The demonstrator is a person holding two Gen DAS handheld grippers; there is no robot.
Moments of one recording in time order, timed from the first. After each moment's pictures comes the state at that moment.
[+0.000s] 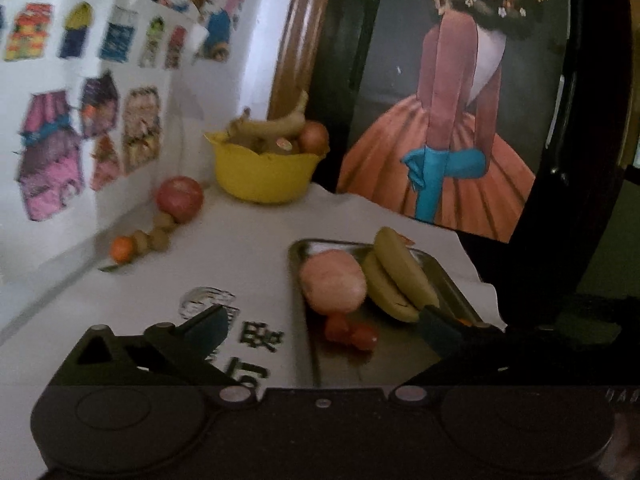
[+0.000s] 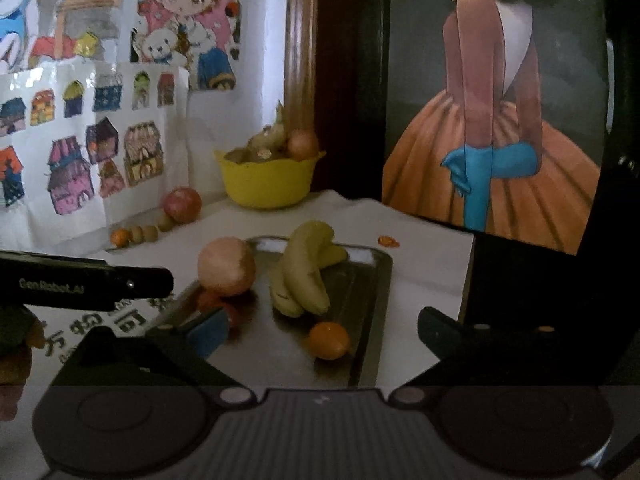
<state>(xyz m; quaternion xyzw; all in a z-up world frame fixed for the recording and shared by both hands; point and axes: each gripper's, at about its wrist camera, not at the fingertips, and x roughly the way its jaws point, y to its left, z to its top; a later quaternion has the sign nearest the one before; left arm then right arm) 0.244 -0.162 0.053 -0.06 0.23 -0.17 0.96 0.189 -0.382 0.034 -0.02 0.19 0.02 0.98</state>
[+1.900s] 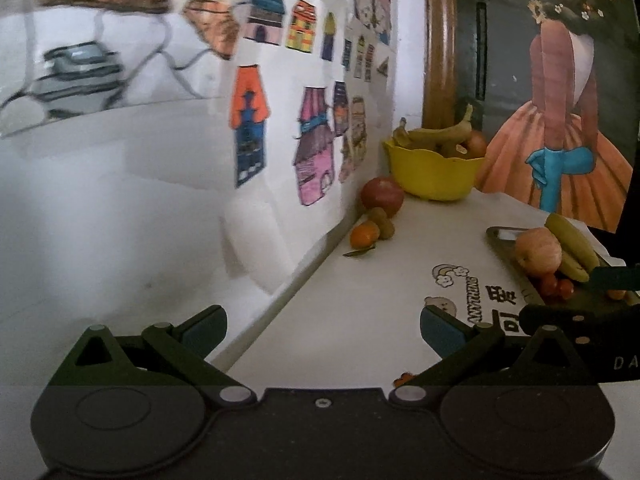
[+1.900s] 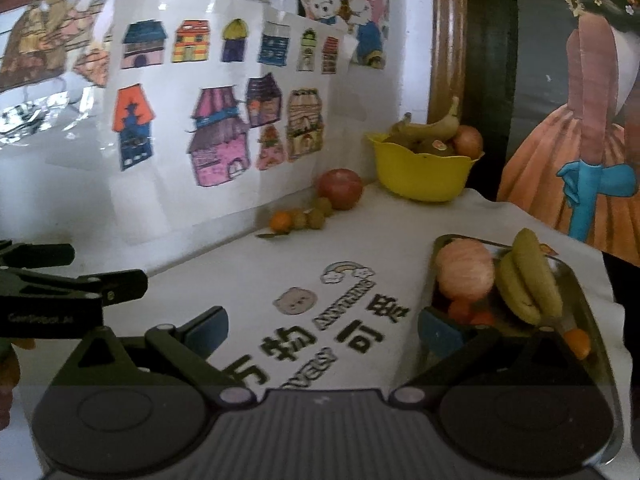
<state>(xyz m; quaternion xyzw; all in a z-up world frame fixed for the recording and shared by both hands) 0.211 0.003 0.040 0.00 0.22 -0.02 0.97 0.208 -0.186 0.024 -0.05 0.22 0.10 0.97</state>
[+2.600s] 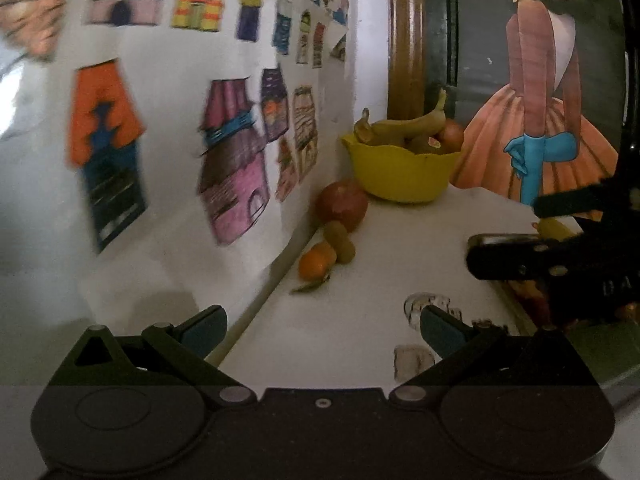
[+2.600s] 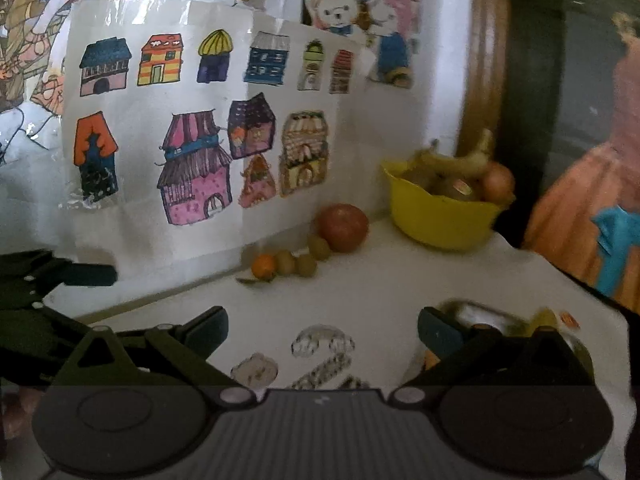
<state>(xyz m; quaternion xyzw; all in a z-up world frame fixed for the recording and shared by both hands) 0.300 -0.036 0.039 0.02 0.23 -0.07 0.97 0.298 -0.206 0.060 -0.10 0.21 0.18 0.96</state>
